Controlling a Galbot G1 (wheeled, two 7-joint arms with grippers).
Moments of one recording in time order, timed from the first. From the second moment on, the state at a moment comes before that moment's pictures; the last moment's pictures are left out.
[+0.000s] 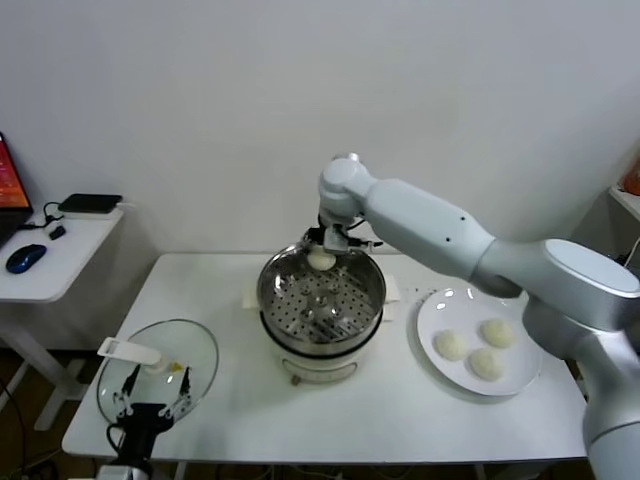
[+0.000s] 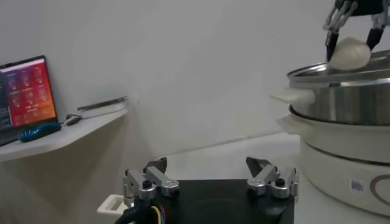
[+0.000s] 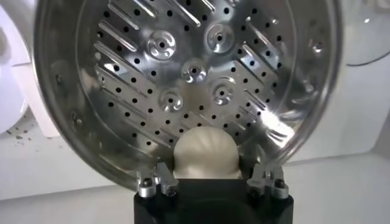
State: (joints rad) left arm 1.72 -1.50 -0.76 -2.02 0.04 -0.06 0.06; right arm 0.30 1.36 -0.87 1.01 -0.68 0.62 -1.14
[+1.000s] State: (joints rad) left arm 1.72 -1.50 -0.76 -2.02 0.04 -0.06 0.06; right arm 0.25 1.40 -0.83 0.95 -0.74 0.66 -1.14
